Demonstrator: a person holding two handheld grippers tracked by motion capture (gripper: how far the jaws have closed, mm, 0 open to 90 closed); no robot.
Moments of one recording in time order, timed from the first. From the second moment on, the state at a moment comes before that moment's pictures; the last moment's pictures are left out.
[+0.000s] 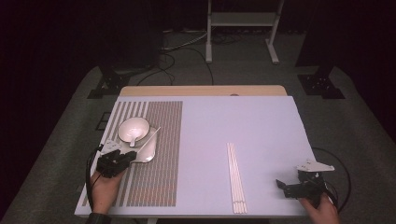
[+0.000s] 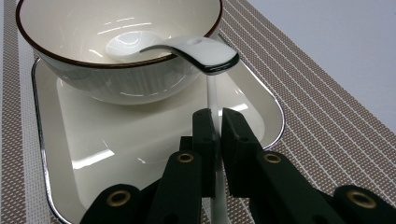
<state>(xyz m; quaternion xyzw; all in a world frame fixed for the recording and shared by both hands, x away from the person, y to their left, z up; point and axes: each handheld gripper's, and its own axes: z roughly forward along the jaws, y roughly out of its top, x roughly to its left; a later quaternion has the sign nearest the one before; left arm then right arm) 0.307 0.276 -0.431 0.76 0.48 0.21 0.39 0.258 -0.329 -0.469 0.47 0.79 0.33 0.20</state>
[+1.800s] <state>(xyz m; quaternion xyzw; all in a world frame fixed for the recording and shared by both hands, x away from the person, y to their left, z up) 0.299 0.266 -0.423 0.76 0.47 0.20 0.40 0.258 -0.329 -0.469 0.47 0.79 0.33 0.20</state>
